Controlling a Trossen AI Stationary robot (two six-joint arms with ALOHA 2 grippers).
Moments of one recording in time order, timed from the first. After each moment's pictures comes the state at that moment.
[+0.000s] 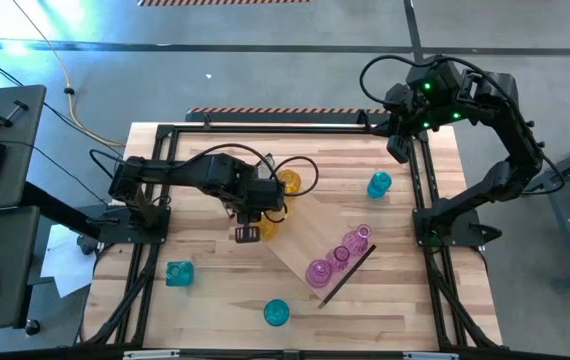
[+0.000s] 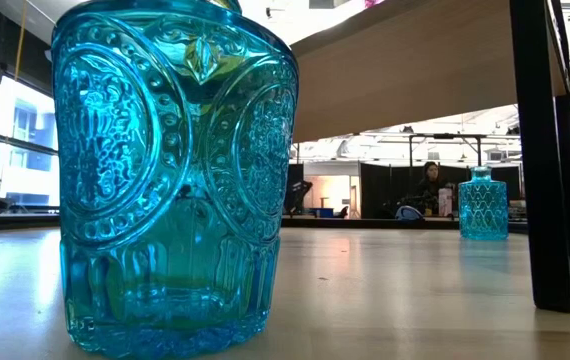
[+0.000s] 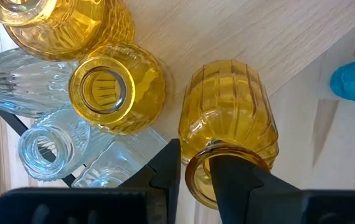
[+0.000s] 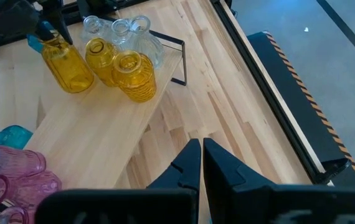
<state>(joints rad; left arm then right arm) -0.13 1.83 2.04 -1.57 -0.14 -0.17 -0.42 1.43 2.18 -1.57 -0.11 -0.02</state>
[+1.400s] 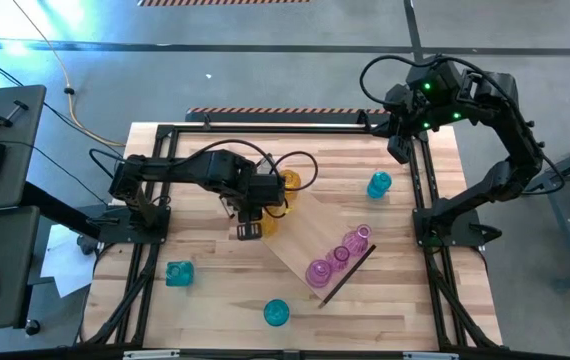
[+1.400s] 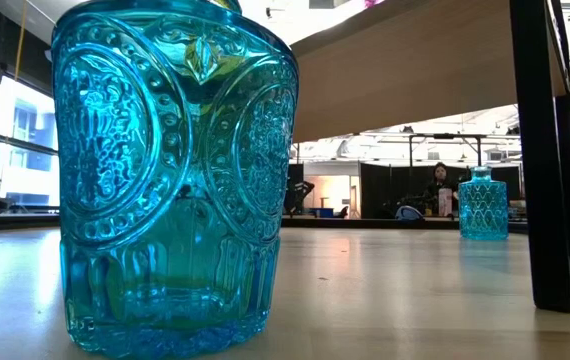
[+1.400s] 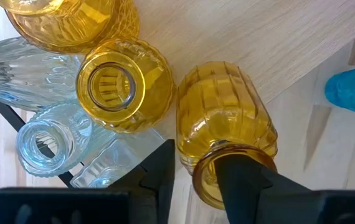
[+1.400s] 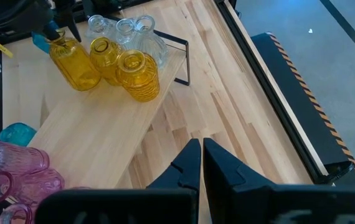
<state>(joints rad) -0.10 1.83 2.04 -1.57 -0.11 -0.21 -0.42 1.43 2.18 -1.57 -0.13 -0.03</state>
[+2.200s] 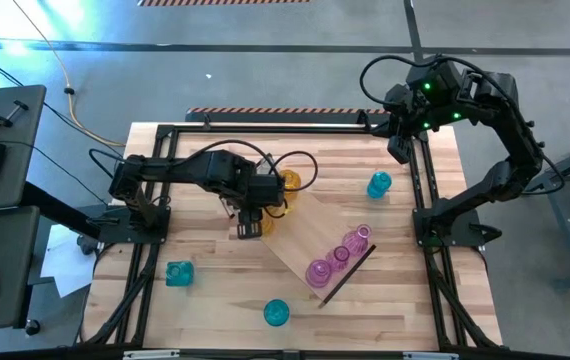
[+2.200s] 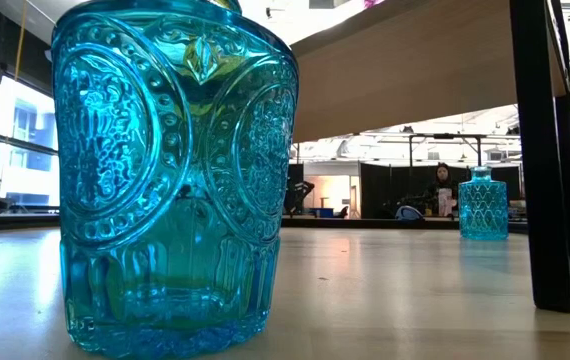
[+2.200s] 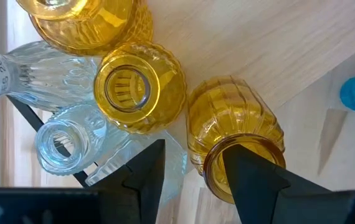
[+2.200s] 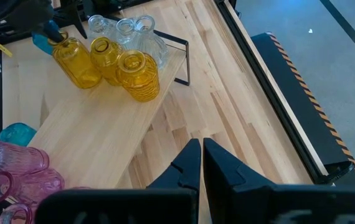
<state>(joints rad) -0.10 1.83 2.04 -1.57 -0.17 -0.21 -0.42 1.43 2.18 -1.57 -0.13 -0.03</state>
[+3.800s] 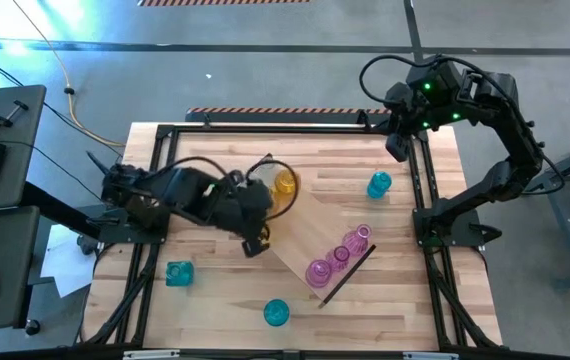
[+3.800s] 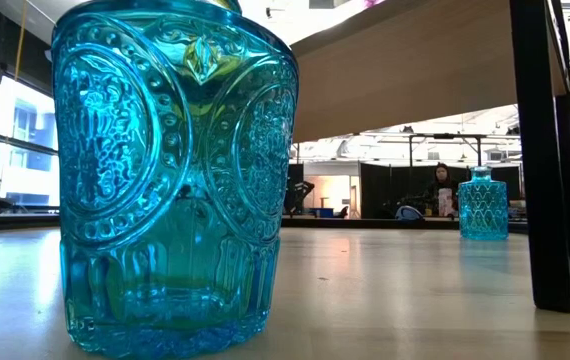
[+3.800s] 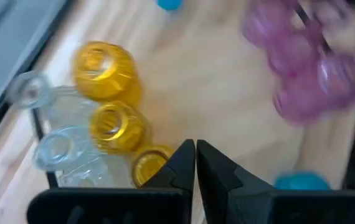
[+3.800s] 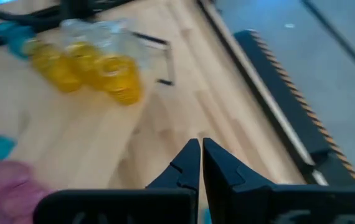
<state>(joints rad) -0.33 1.82 2.26 -1.52 -0.43 -0.62 -0.42 1.43 2.18 -1.57 -0.08 0.00</state>
